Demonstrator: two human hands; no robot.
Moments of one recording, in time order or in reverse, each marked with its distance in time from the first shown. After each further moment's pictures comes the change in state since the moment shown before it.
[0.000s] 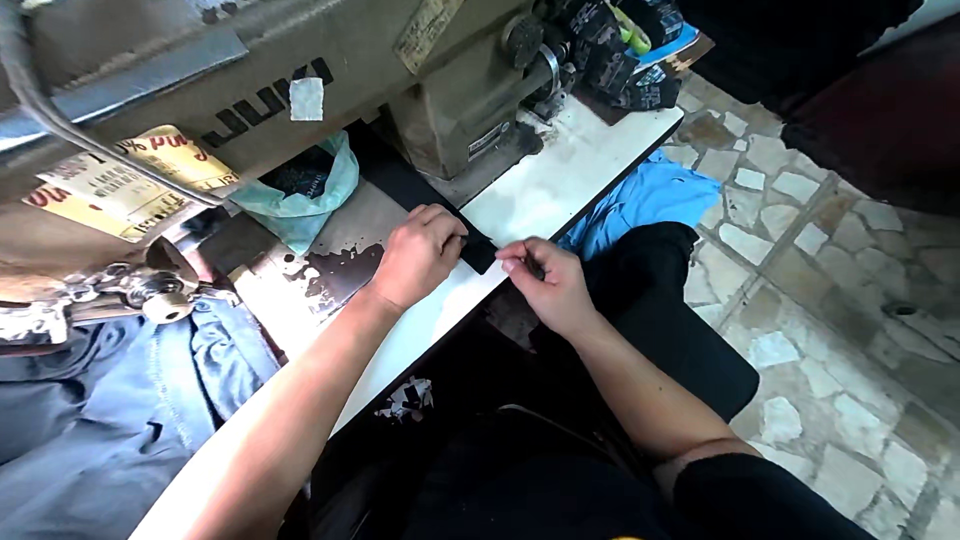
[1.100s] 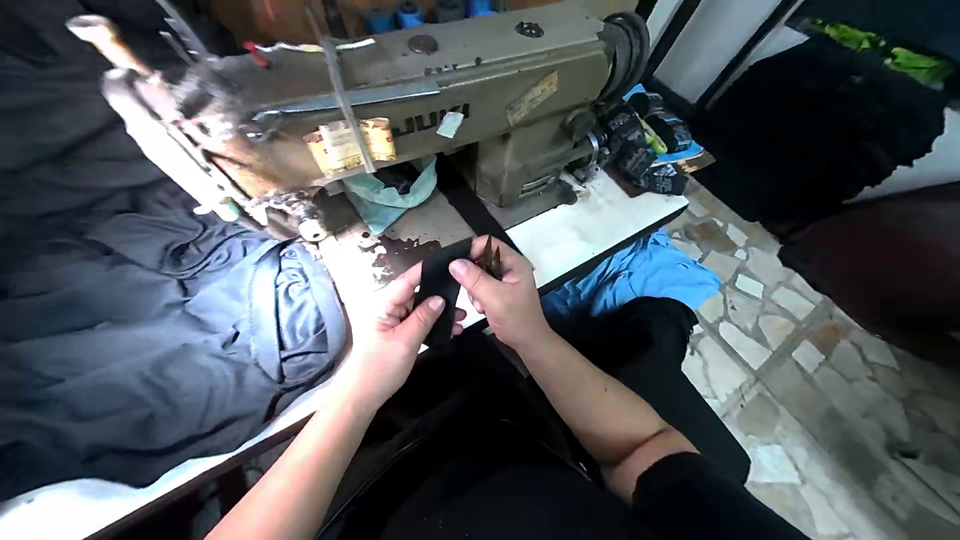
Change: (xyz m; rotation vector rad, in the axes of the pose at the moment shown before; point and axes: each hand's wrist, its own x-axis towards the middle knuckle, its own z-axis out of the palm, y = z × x) left_hand -0.116 0.094 -0.060 -0.822 0.438 -0.425; right_hand 0.006 -0.096 0.070 0.675 -0.215 -0.058
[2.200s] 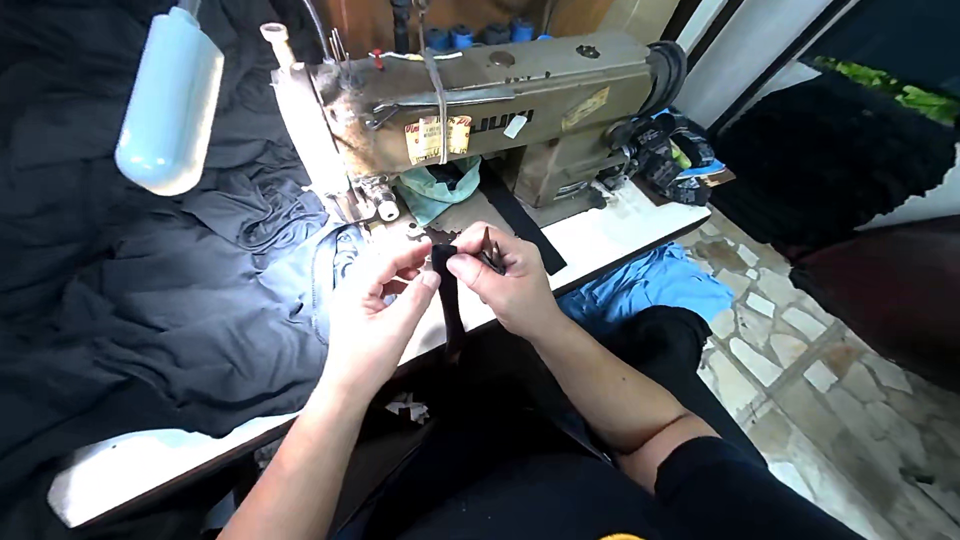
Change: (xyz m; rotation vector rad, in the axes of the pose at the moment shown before) left_hand -0.023 0.048 -0.047 0.358 0.187 0.224; right_hand 0.009 -0.021 0.055 -0.233 -0.149 -0.248
